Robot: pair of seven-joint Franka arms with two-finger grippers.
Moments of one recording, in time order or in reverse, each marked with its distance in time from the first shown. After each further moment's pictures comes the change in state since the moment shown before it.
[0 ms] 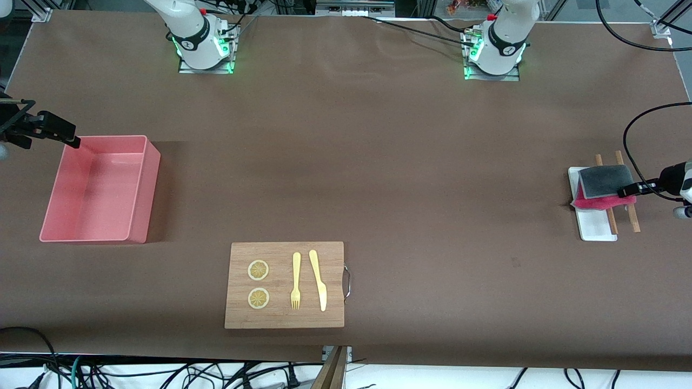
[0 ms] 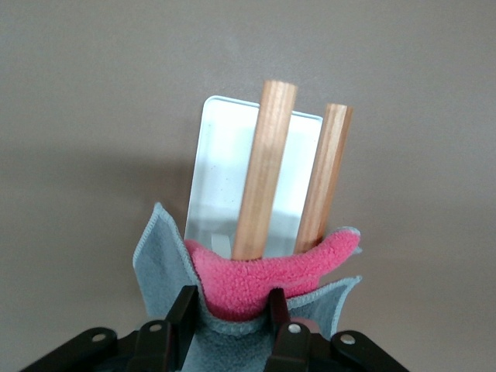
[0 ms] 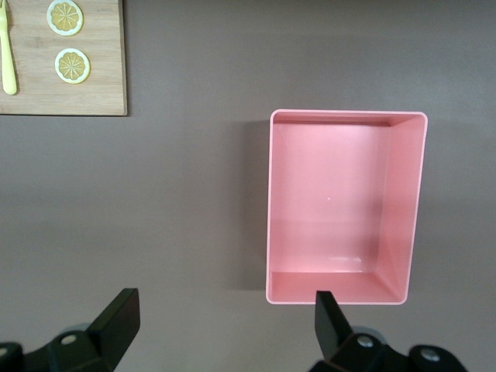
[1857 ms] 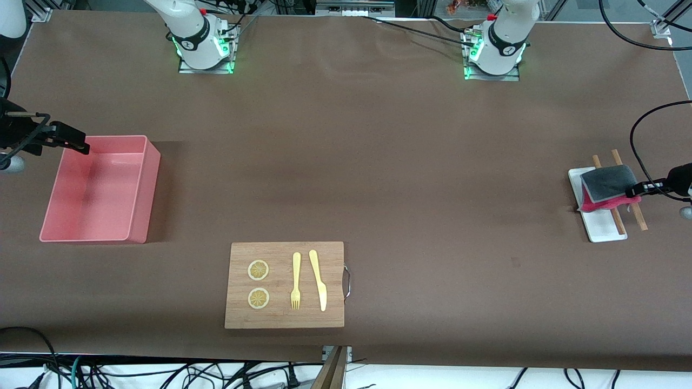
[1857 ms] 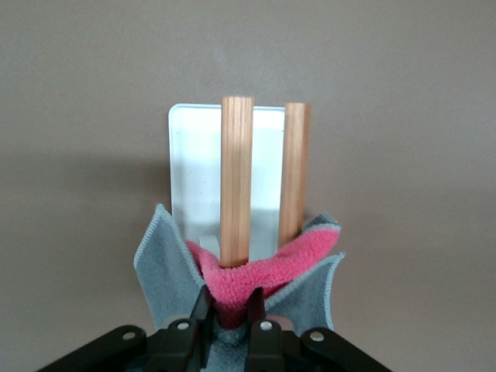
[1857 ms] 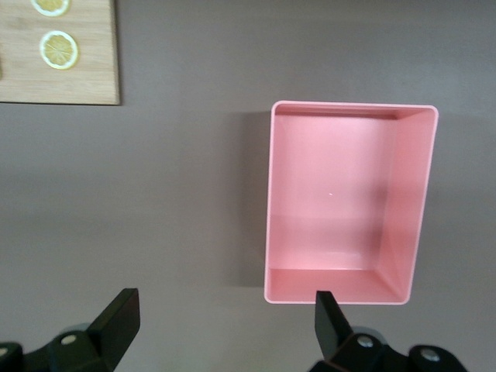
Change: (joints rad) left arm 0.007 0.003 -0.008 0.067 0.000 -0.078 0.037; right arm 0.003 0.042 0.005 -0.003 -0.021 -0.002 -0.003
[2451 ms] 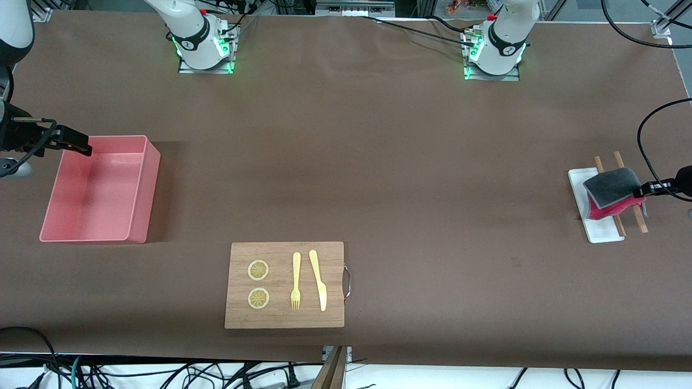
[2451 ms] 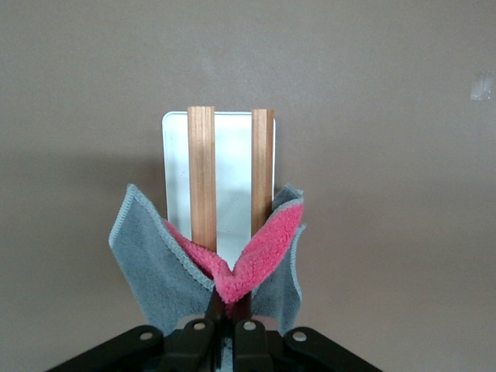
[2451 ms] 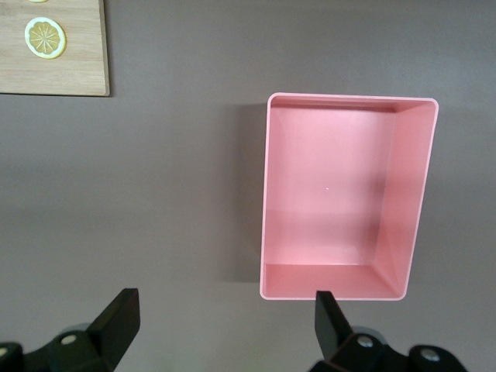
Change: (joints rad) left arm -0.003 0.000 -0.010 0.058 0.000 -0.085 0.000; right arm 0.001 0.011 0.000 -0.003 -0.005 -0.005 -0.001
